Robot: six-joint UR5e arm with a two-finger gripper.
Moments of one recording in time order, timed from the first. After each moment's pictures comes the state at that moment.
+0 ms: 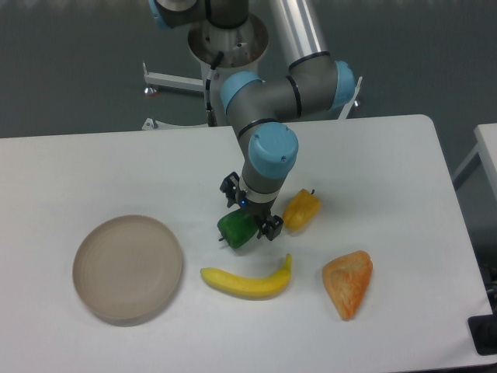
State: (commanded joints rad) arm 2.17 -2.02 -1.57 -1.20 1.45 1.14
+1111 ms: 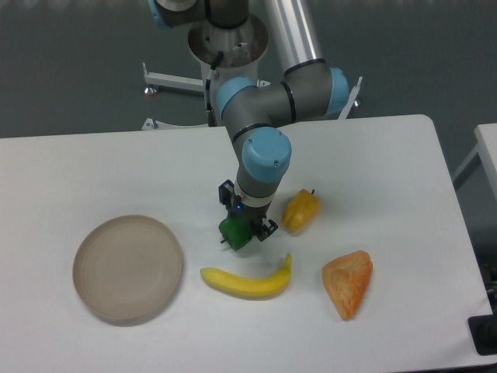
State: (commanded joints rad) arm 2.17 -2.03 -1.55 -1.16 1.44 1.10
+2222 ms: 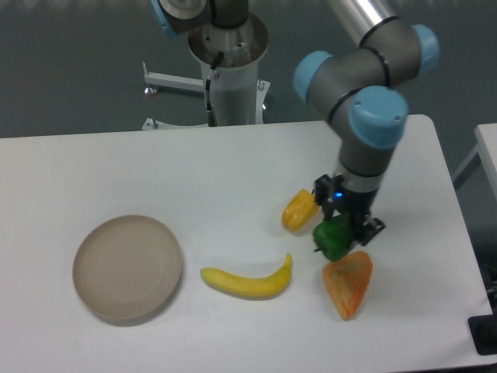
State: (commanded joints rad) arm 2.41 -2.10 -1.19 -1.27 1.52 1.48
